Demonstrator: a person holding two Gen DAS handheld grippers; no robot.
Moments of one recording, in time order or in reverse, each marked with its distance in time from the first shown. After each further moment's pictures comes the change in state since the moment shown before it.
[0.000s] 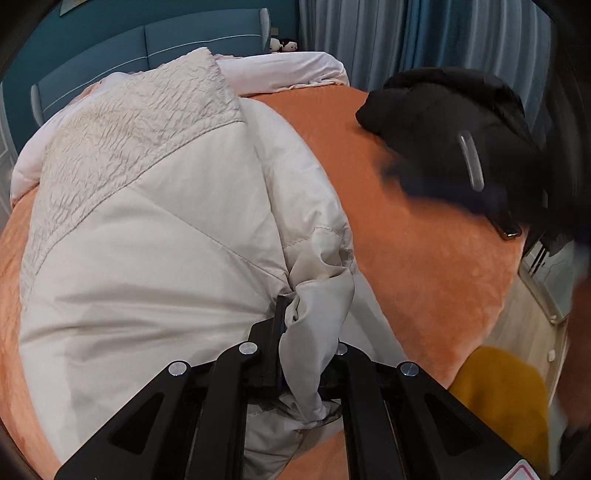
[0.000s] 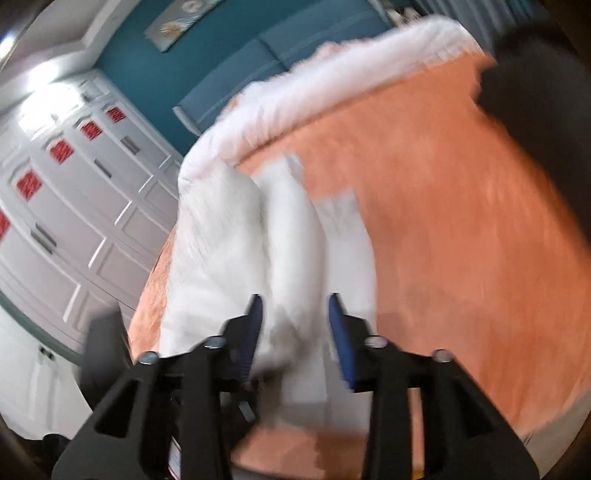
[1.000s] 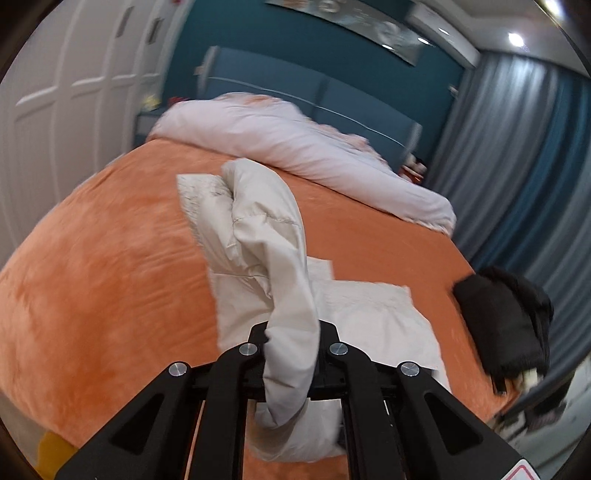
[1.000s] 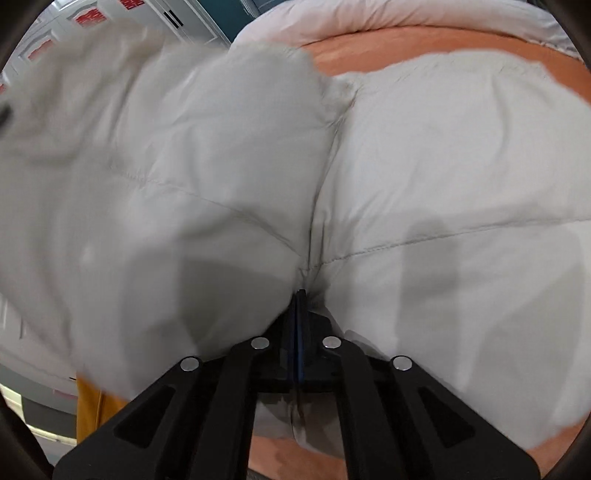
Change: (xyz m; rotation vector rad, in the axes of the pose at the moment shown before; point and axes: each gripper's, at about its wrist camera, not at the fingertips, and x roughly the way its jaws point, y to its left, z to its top) left arm -0.226 0.213 -0.049 -0.550 -0.312 0.139; right arm 0.184 0.149 -0.117 -0.214 0.364 0.036
